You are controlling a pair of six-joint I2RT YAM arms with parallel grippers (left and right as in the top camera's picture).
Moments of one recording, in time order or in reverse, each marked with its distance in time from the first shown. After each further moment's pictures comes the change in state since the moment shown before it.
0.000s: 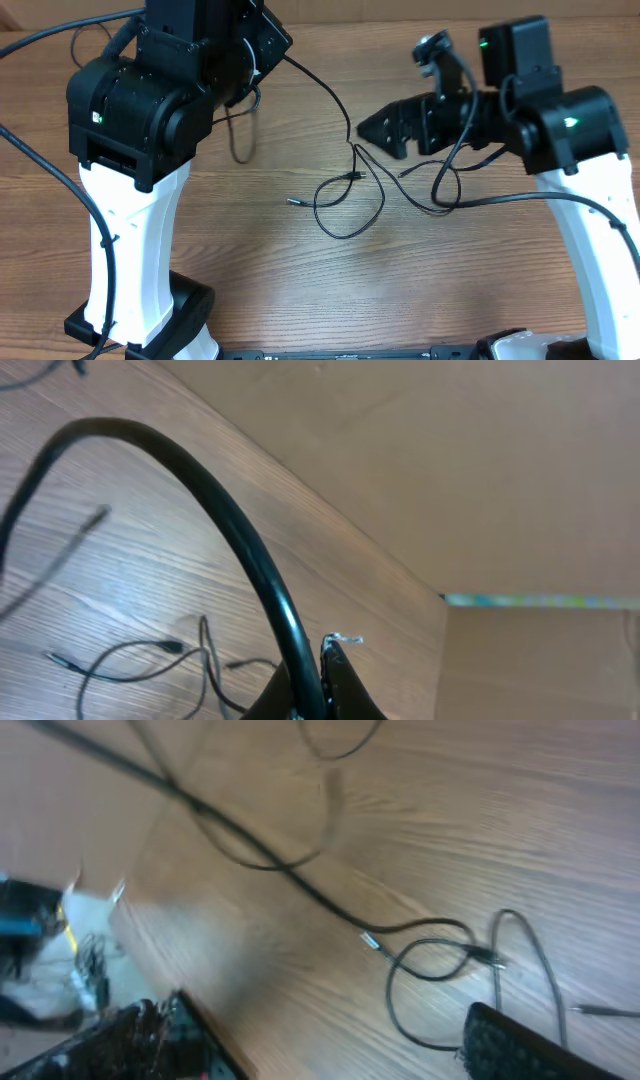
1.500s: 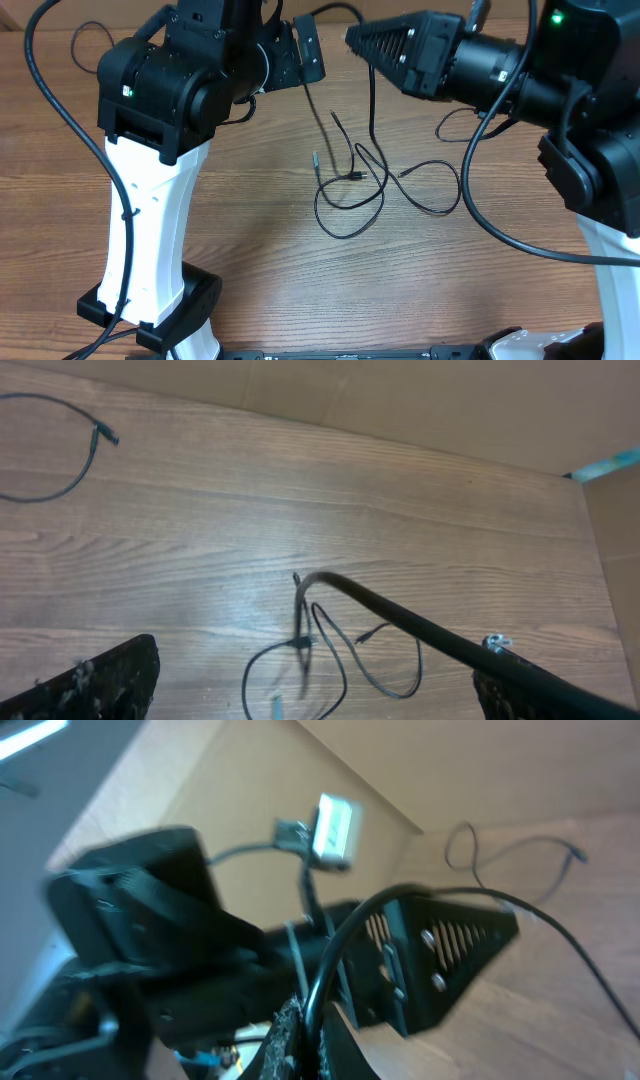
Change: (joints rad) left arm 0.000 0.057 -0.004 -0.083 0.025 0.514; right arm 0.110 0.012 0.410 0.274 -0.006 0.740
